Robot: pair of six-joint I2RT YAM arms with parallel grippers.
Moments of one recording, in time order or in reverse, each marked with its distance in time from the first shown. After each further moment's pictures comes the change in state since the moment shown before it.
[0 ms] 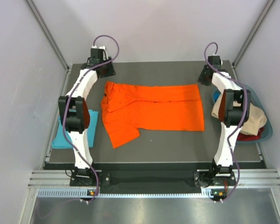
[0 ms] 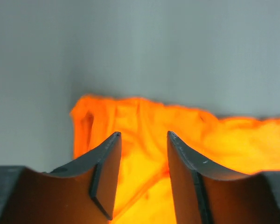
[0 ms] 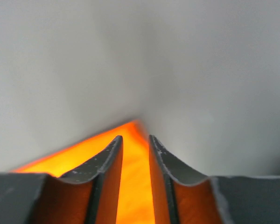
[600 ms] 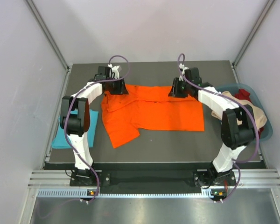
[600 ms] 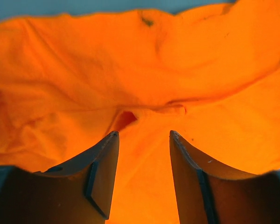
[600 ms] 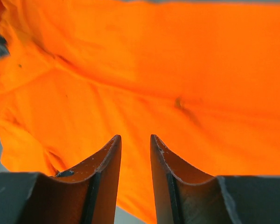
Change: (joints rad) left arm -0.038 -0.141 -0.446 0.179 0.379 0.135; right arm 0.327 -0.424 -0.439 0.113 -0.346 -0.138
